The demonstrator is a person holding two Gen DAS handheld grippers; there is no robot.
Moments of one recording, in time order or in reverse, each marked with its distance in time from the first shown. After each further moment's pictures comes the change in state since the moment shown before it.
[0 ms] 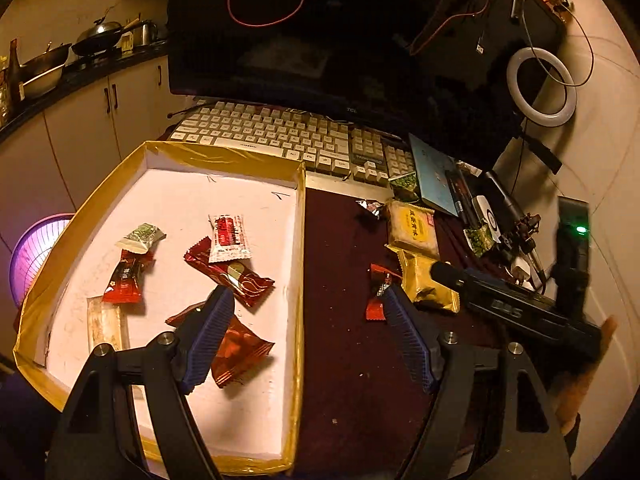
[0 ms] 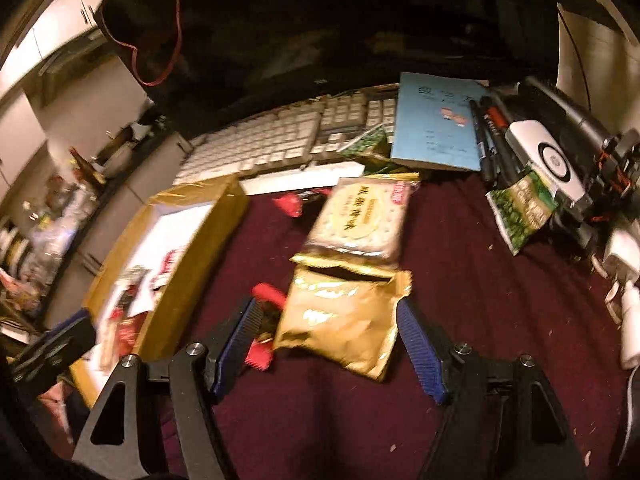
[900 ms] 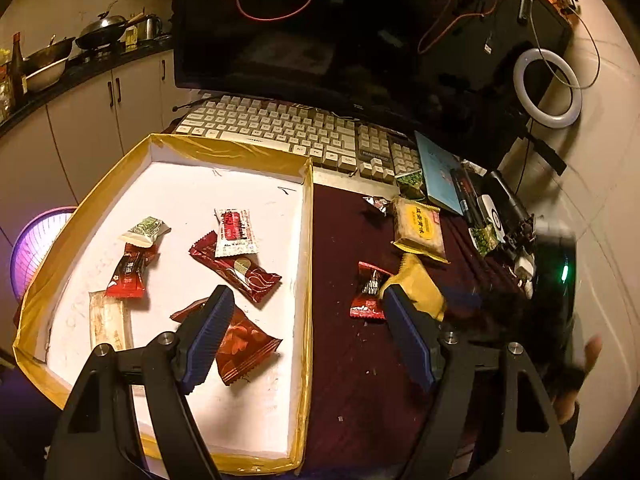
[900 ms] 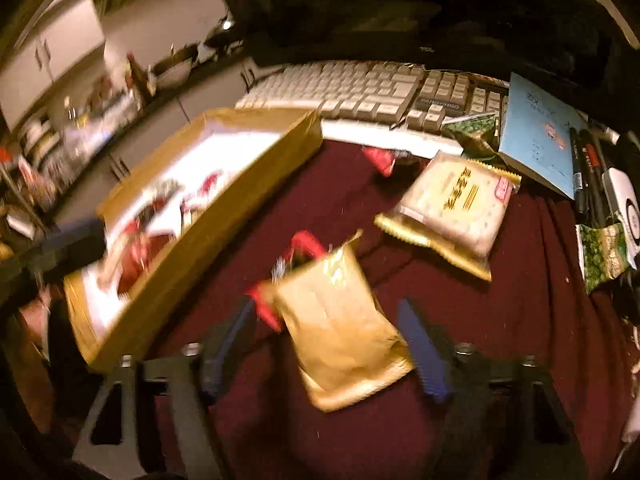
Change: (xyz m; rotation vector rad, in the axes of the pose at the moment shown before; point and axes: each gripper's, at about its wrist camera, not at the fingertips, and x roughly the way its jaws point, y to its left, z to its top) left arm 0.004 0.006 0.000 -0.027 0.012 0.004; right arm 0.021 0.046 -0.027 -0.327 0.135 0.095
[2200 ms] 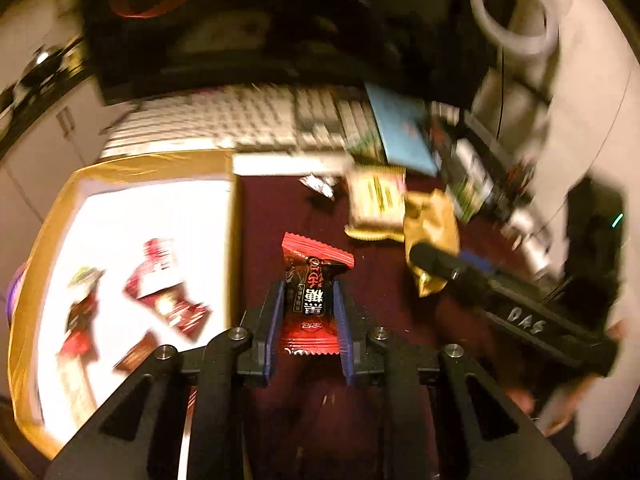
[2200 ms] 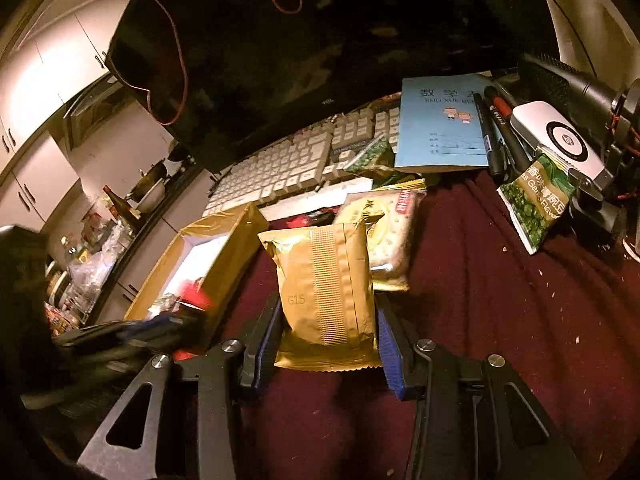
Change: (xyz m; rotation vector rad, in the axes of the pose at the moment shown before) left arm 0.026 -0.046 0.019 0.175 0.099 -0.042; right arm -0.040 -0.072 -0.019 0.400 -0.272 0.125
